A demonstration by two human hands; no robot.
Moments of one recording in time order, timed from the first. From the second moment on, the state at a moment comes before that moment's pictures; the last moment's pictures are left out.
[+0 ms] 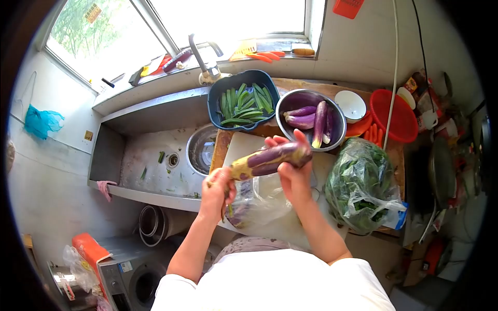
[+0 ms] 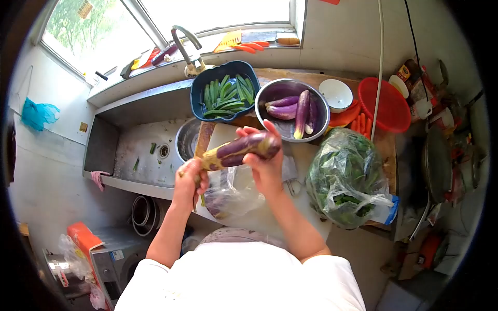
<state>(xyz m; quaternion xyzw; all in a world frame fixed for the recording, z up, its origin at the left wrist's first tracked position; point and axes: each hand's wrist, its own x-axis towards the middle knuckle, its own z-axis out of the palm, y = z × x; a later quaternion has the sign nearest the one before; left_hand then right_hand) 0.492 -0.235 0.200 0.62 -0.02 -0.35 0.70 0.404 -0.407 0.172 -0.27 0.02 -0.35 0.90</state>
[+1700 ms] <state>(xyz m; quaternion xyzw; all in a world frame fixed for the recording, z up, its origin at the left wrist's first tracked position) 0.438 -0.240 0.201 0.71 -0.29 -0.44 0.47 0.411 -0.406 0.228 -0.46 0.17 -0.17 0.86</state>
